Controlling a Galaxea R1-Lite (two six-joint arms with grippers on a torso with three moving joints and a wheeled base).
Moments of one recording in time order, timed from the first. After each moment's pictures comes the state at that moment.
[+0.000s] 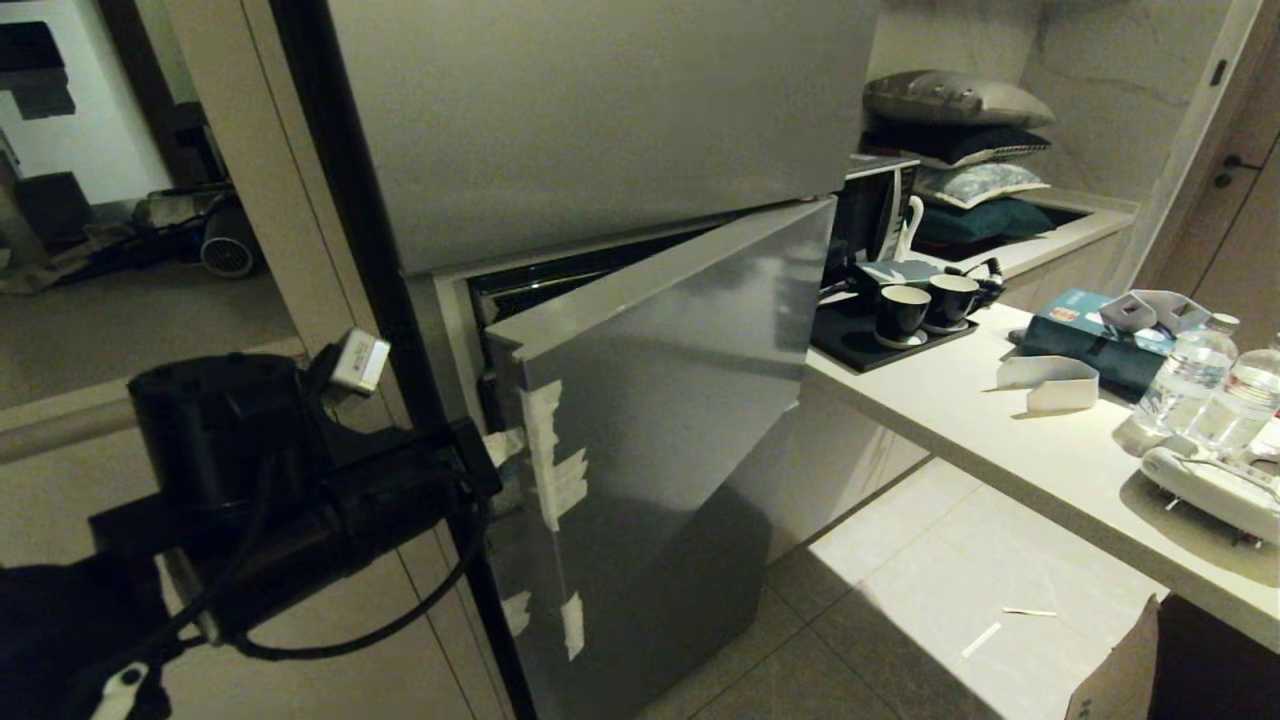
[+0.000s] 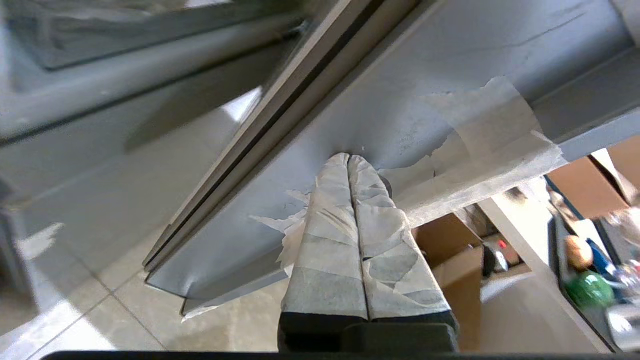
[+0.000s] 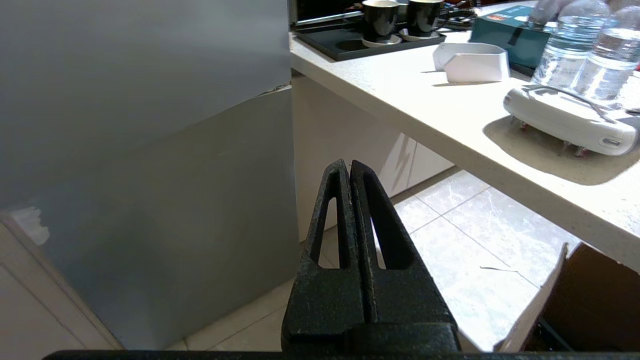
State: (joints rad) left arm -0.50 1.61 -0.61 -0.82 -0.04 -0.55; right arm 0.00 0.00 0.00 -0.08 -0.01 0.01
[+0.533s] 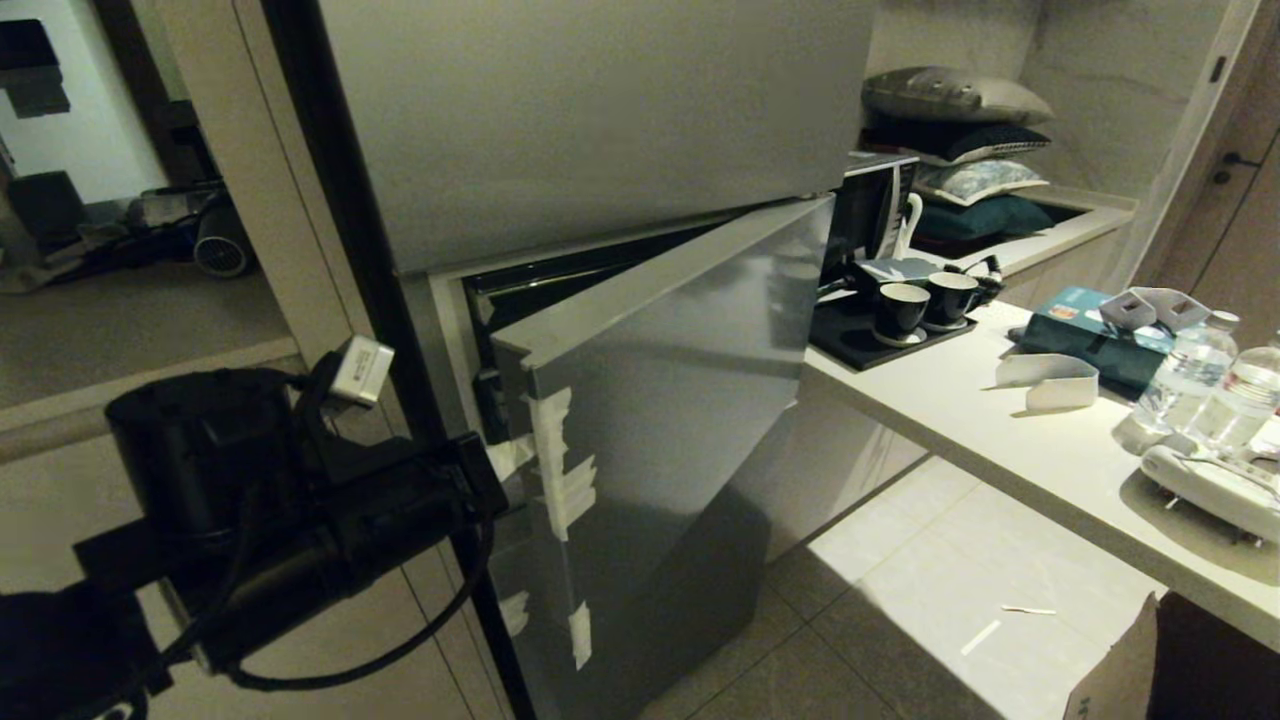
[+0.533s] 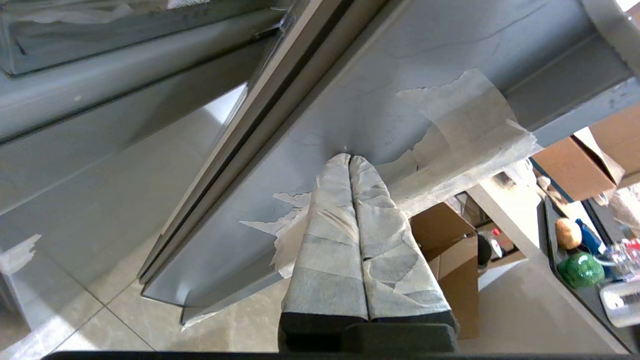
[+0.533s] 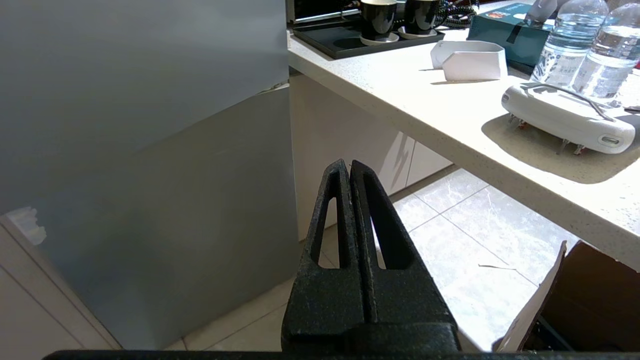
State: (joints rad) left arm -0.53 1.57 -0.56 -0.86 -0.03 -0.52; right arm 0.00 0.00 0.00 -0.08 -0.01 0.01
